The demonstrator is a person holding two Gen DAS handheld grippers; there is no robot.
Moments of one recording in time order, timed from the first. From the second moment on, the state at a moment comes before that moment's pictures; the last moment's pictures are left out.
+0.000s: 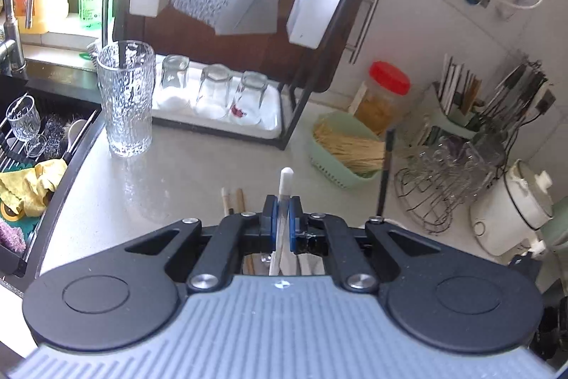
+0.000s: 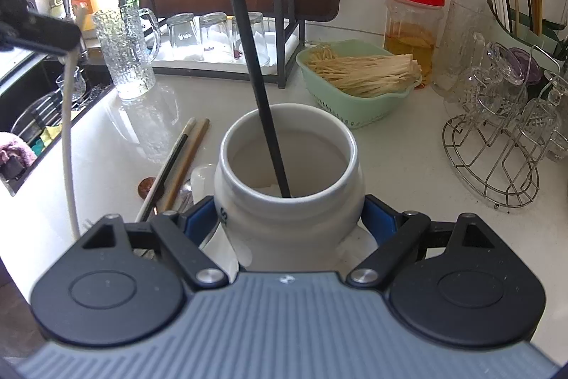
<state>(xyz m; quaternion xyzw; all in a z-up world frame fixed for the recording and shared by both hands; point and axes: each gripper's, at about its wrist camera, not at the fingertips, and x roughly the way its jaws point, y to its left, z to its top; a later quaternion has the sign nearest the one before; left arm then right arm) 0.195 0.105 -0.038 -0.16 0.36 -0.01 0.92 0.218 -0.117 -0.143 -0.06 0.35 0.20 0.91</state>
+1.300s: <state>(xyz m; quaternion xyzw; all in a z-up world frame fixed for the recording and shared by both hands) 0.195 0.091 0.086 -0.11 0.30 -0.12 0.94 0.217 -0.114 -0.144 -0.05 0.36 0.17 0.91</state>
